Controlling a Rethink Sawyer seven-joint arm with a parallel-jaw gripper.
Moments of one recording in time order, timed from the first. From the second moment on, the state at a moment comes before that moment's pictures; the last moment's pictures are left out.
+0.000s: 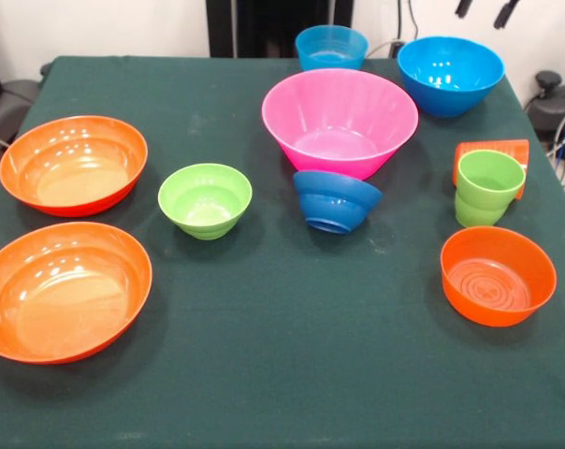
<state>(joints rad) 0.46 -0.69 -0.23 1.95 0.21 0.52 2.13</state>
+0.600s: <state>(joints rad) 0.46 -0.65 -0.22 1.96 0.21 0.46 2.13</state>
